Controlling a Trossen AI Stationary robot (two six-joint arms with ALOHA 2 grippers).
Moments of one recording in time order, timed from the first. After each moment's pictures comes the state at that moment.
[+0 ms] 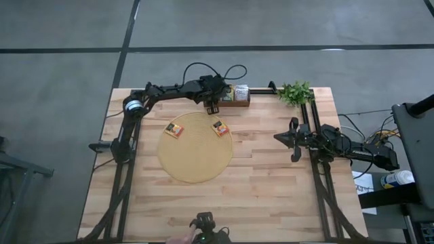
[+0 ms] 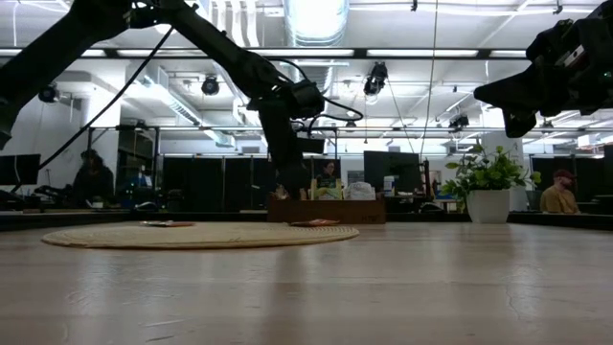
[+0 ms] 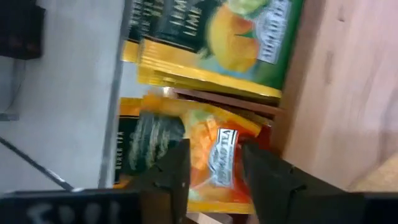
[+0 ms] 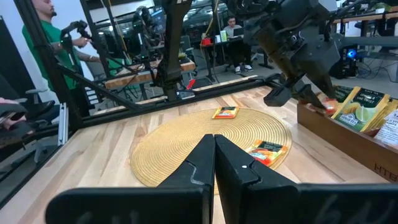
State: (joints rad) left arm 0.53 2.08 1.63 -0.53 -0.34 0.48; right arm -0.19 0.02 0.01 0.02 -0.08 0.23
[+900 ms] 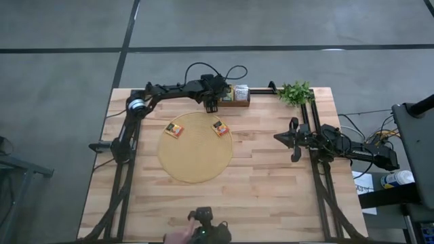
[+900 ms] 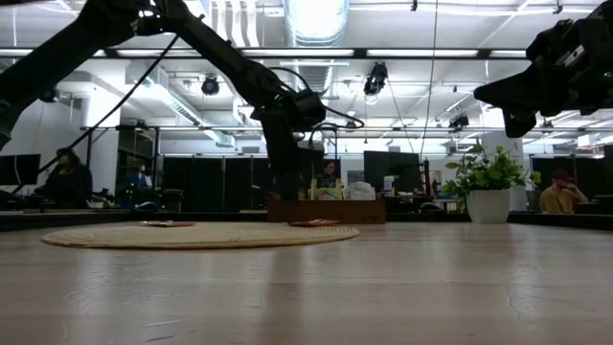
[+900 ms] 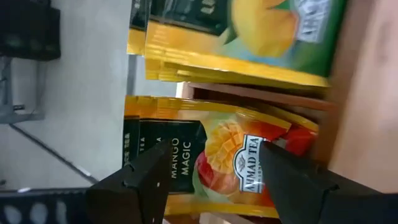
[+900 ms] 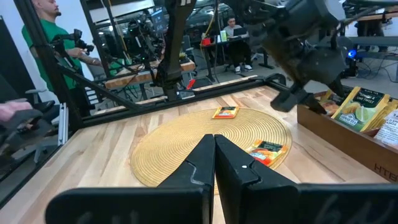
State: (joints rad) left arm 0.56 2.14 1.66 -0.52 -0.41 0.56; right arm -0.19 0.02 0.01 0.02 -0.08 0.23
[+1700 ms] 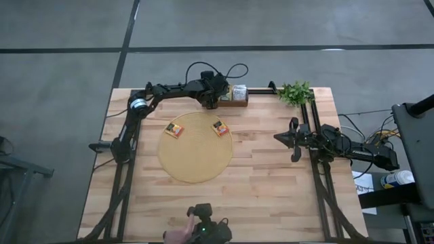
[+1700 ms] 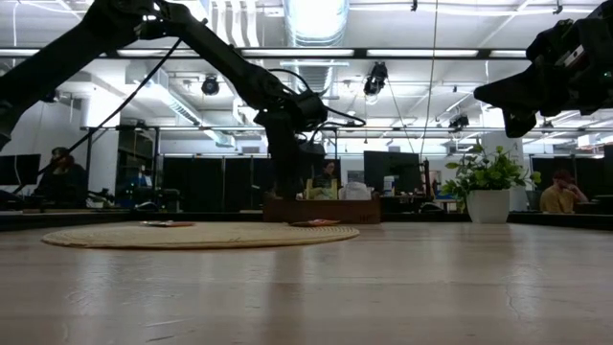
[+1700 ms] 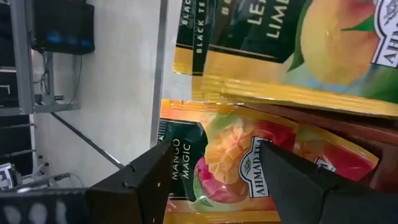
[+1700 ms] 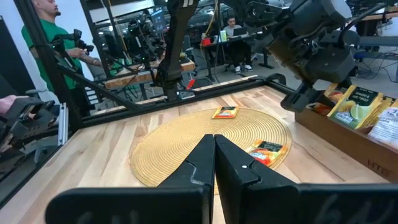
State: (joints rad) left arm 0.57 2.16 1.68 -0.47 -0.53 0.62; right arm -0.19 0.02 0.01 0.02 -0.08 0.23
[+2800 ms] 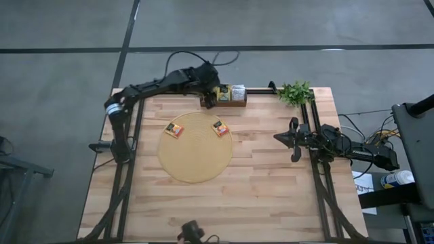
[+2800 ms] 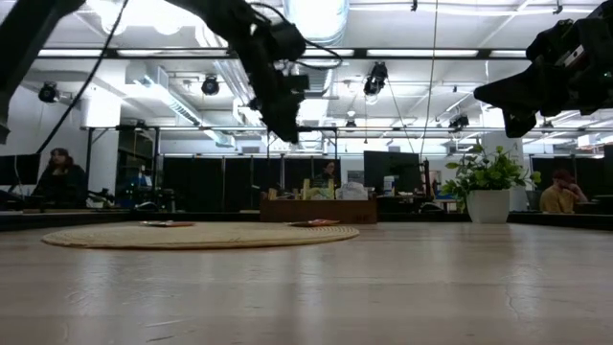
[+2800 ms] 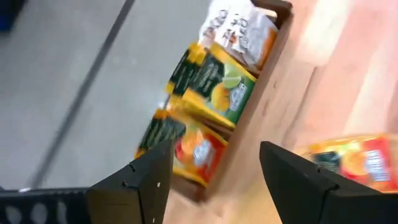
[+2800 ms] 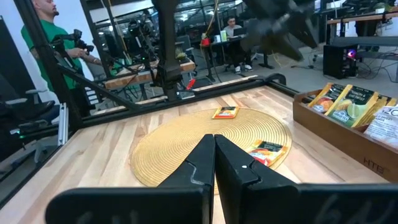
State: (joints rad) left arm 0.53 1.84 1.68 -0.73 -0.20 0.22; right arm -0.19 0.02 0.01 0.02 -0.08 0.23
